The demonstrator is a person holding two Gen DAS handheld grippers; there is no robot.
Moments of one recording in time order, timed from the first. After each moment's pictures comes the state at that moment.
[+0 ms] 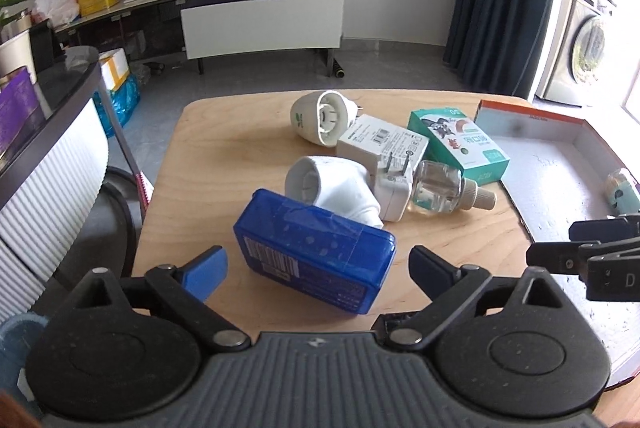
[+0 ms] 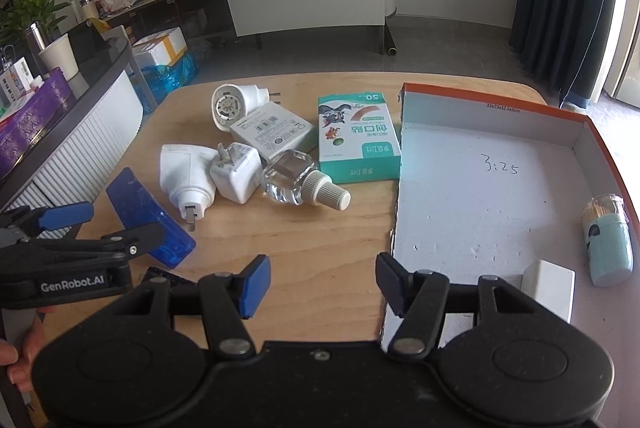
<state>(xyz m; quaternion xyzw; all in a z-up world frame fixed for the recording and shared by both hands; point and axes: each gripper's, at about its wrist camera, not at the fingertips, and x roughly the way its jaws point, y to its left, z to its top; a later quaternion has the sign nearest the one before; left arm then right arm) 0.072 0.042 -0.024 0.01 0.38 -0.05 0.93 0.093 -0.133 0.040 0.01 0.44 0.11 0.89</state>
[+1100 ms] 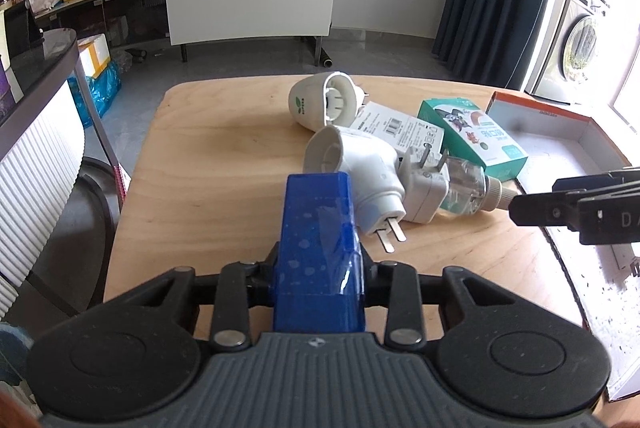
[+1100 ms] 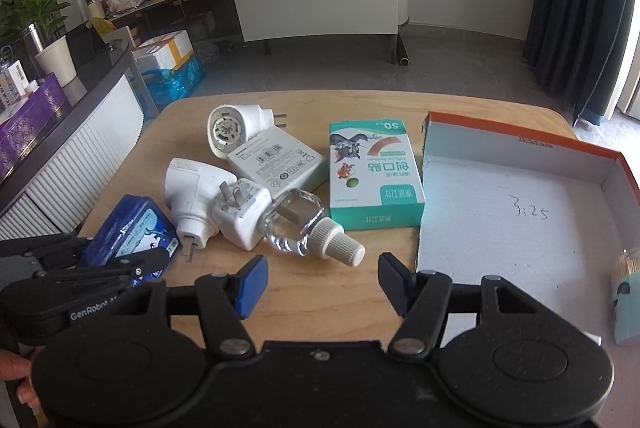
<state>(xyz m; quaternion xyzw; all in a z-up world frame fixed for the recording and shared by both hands) 0.095 0.058 -0.041 -0.01 0.39 -0.07 0.92 0.141 -0.115 0.033 -0.01 0.42 0.13 0.90</state>
